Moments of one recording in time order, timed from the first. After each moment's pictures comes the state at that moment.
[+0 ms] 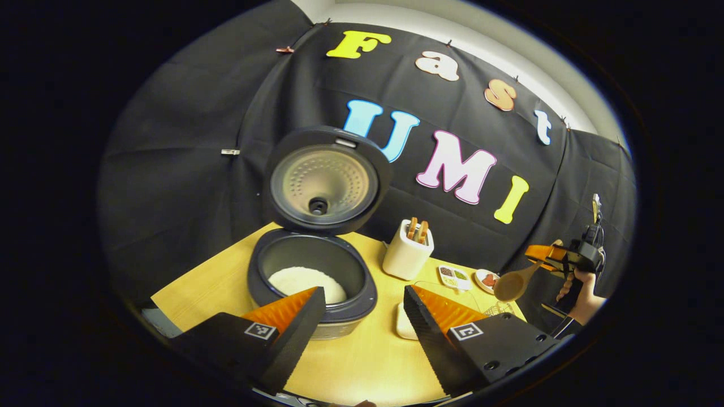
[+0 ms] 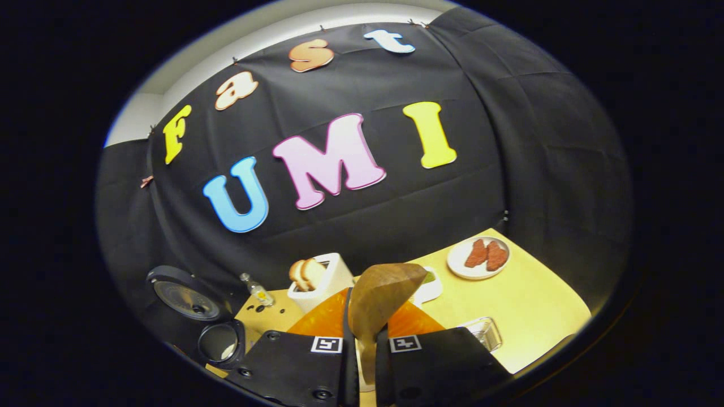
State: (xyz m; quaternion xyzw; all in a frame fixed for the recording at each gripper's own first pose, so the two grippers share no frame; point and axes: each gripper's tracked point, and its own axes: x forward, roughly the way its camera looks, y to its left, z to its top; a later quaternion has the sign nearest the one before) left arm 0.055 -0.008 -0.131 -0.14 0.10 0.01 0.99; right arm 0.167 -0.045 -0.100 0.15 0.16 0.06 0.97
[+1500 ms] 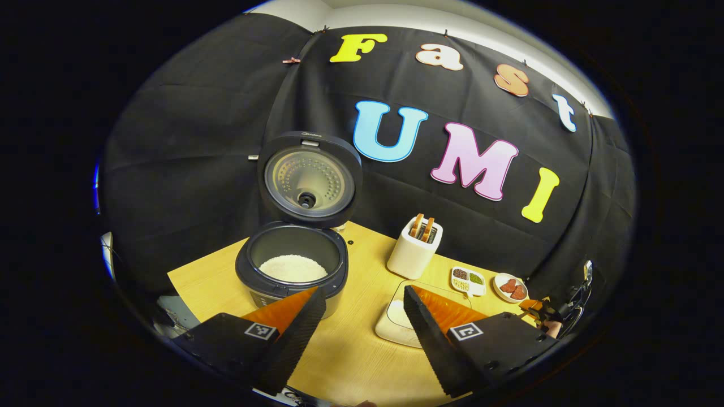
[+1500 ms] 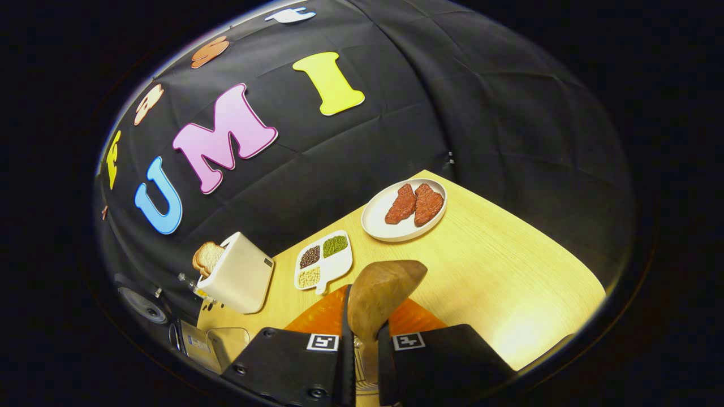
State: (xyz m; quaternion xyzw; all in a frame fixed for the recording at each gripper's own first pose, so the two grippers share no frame) left arm 0.053 -0.088 -0.121 -0.13 0.11 0.14 0.97; right arm 0.213 -0.175 -0.272 0.23 0.26 -0.03 0.94
